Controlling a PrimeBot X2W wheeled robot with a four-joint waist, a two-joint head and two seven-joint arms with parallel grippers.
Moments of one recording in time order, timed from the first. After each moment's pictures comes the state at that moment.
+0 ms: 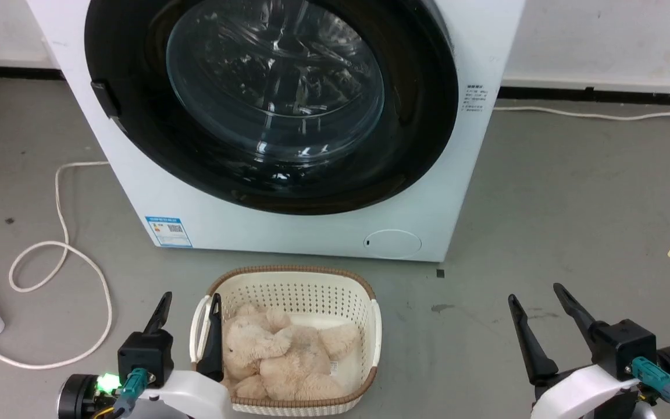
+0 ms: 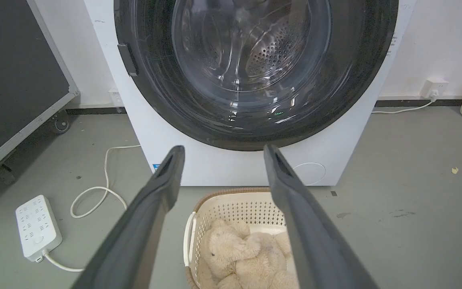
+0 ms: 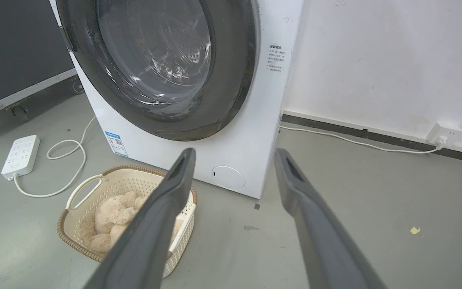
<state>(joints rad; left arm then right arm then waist) 0.01 0.05 -0.02 0.00 0.00 0.00 -0.02 0.01 -0.05 0.00 0.00 0.02 0.13 -0.02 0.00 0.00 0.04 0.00</state>
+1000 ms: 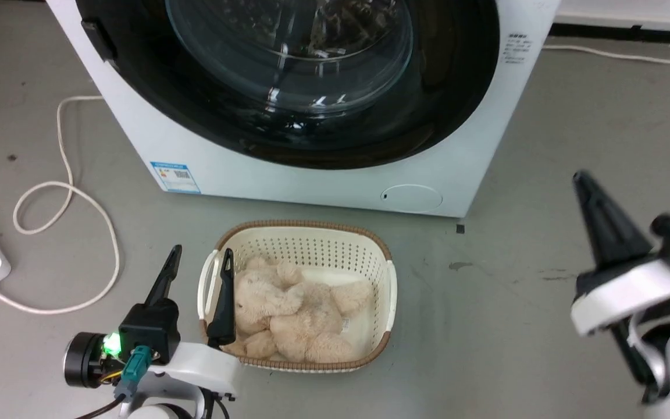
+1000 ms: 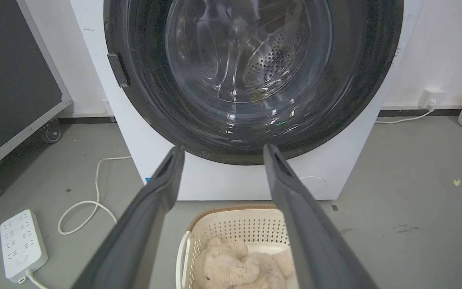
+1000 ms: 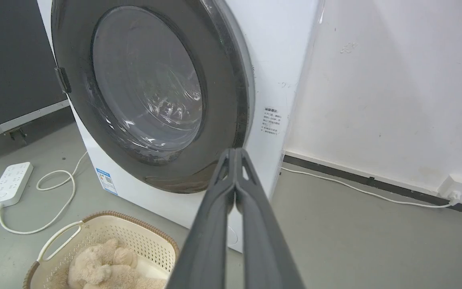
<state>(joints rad) -0.07 0.05 -0.06 -0.04 -0.01 0.00 -0.09 -0.24 -0.17 -0.01 -0.04 0.12 0.13 0.01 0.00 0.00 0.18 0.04</state>
